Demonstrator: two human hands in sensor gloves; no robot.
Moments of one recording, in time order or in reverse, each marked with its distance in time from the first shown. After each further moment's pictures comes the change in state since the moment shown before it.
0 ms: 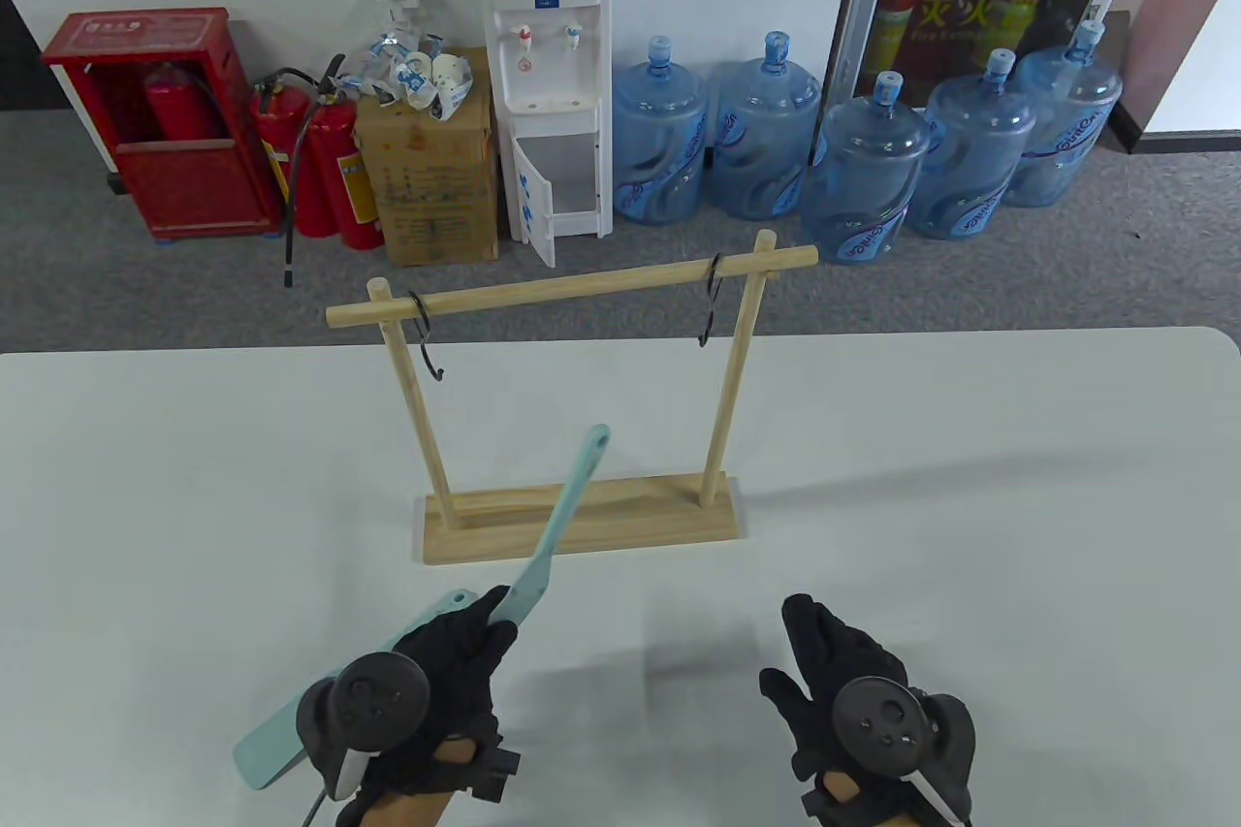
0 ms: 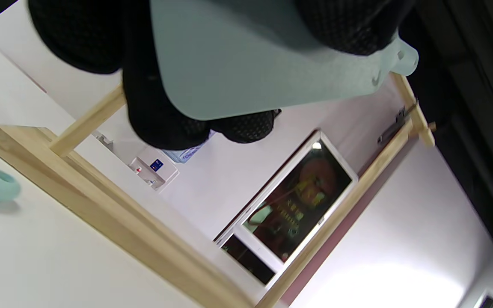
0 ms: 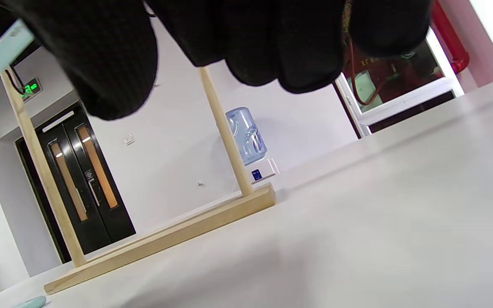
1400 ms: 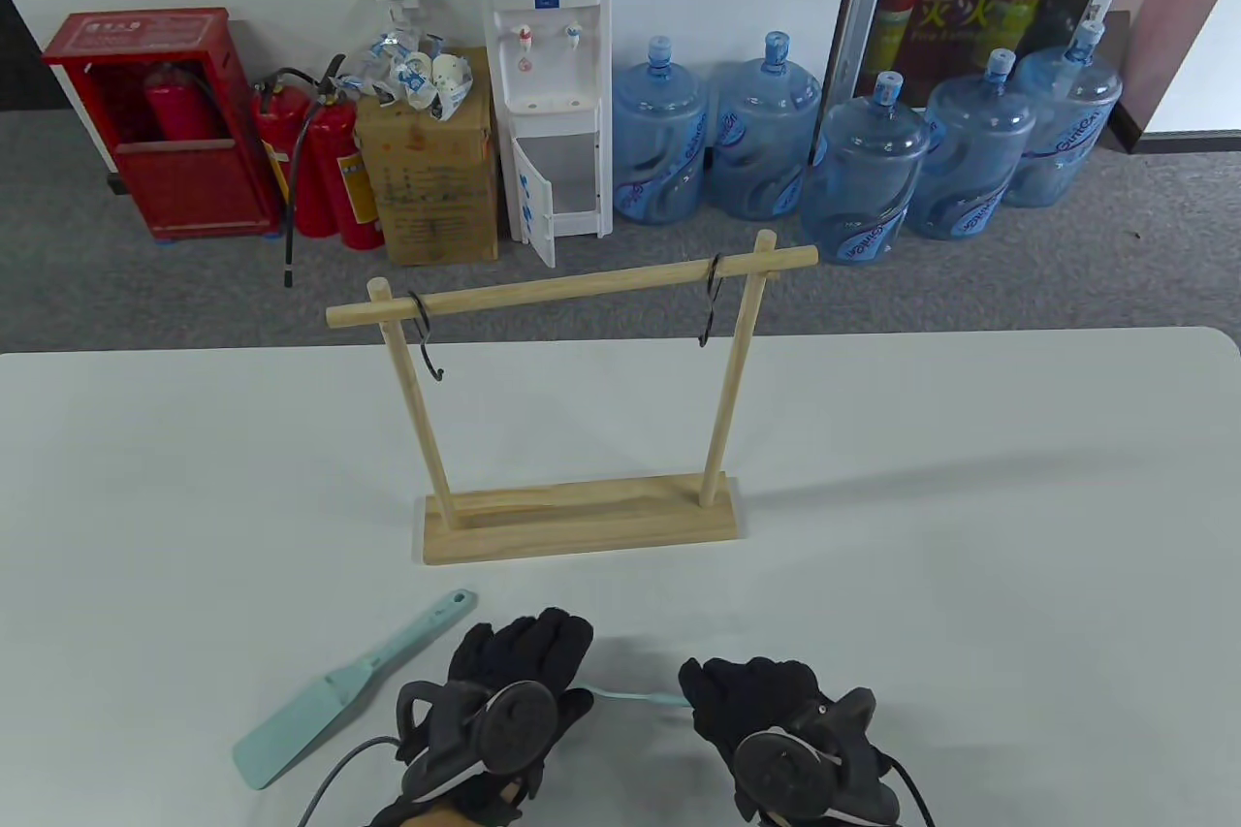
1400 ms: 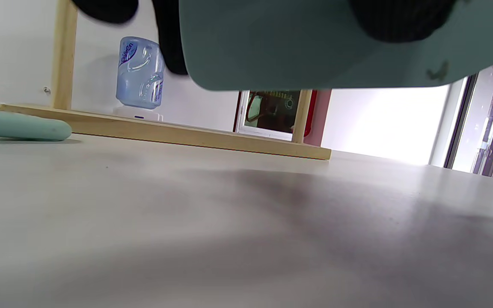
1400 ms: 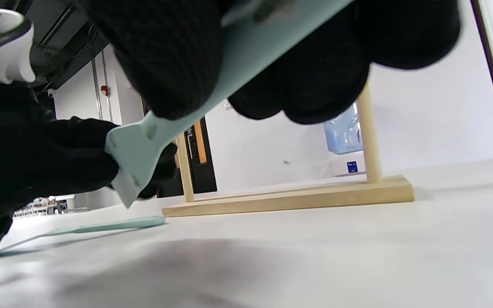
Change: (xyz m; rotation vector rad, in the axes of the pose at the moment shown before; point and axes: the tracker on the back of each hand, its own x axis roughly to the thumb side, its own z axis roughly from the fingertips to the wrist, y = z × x) left_hand 0.024 -0.071 0.018 -0.397 -0.196 -0.605; right_hand 0.073 0.024 0.010 0.091 -0.420 0.139
